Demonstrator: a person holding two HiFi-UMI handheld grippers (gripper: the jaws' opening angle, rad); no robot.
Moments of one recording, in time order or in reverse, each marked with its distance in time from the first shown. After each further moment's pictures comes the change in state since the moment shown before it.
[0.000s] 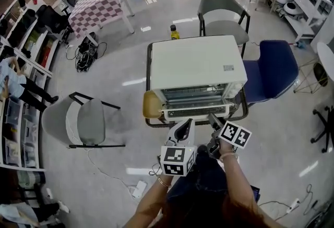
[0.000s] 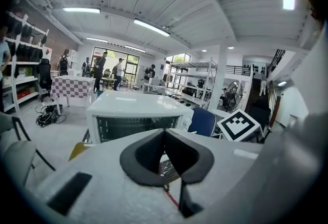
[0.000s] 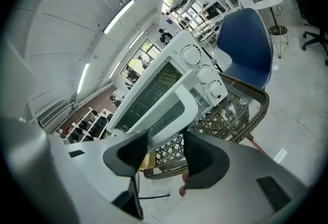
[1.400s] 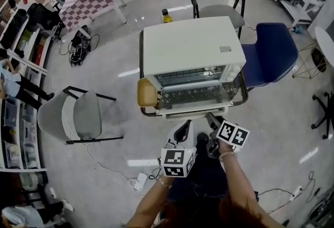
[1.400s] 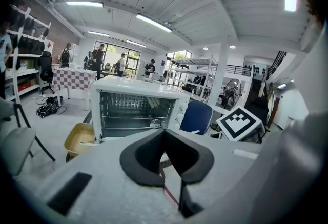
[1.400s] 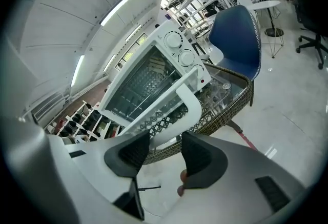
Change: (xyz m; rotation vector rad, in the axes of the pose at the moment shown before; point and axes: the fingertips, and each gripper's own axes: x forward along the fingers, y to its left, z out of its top) left arm -0.019 -0.008 -0.067 -0.037 0.042 -0.008; right arm -0.015 -0.037 -0.060 -0.021 0.054 -0.074
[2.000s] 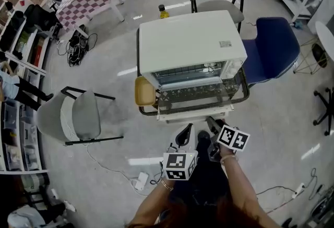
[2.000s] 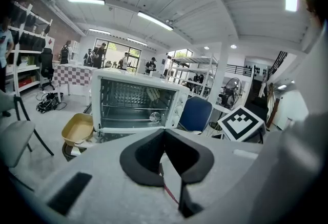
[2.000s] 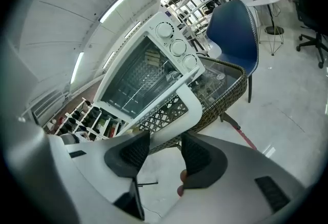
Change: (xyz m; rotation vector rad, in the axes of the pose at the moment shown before) left arm 0.006 -0.002 -0.037 -0.018 0.015 -0.003; right arm 0.004 -0.026 -0.029 -0.004 0.032 -0.007
